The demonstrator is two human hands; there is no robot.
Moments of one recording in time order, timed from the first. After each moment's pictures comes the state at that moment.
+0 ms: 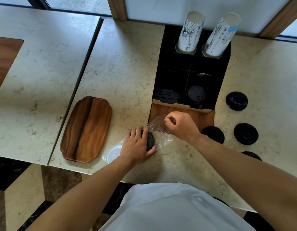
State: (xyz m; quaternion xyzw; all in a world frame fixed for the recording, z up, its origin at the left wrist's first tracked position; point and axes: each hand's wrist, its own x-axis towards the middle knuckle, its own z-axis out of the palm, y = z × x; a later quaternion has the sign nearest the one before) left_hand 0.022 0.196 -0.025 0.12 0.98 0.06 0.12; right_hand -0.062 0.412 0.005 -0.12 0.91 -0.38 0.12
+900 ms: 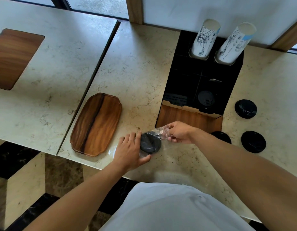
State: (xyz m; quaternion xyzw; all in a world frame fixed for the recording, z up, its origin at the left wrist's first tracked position) left_hand 0.060 0.152 -0.022 0.08 0.99 0.05 0.10; right_hand -0.070 0.378 0.006 0.14 0.65 -0.52 0.54
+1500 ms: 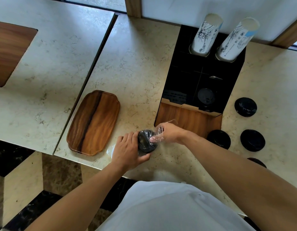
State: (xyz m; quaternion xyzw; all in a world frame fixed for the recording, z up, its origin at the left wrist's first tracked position) left_hand 0.061 0.153 -0.029 0.07 0.99 0.09 0.05; right_hand -0.060 0.351 0.002 -0.02 0.80 -0.36 0.47
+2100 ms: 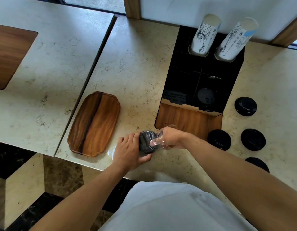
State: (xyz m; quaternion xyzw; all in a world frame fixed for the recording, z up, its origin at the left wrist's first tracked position) left_hand 0.061 0.154 -0.029 0.07 0.99 0.09 0.03; right_hand -0.050 0.351 -0.002 0.05 0.71 -0.42 0.56
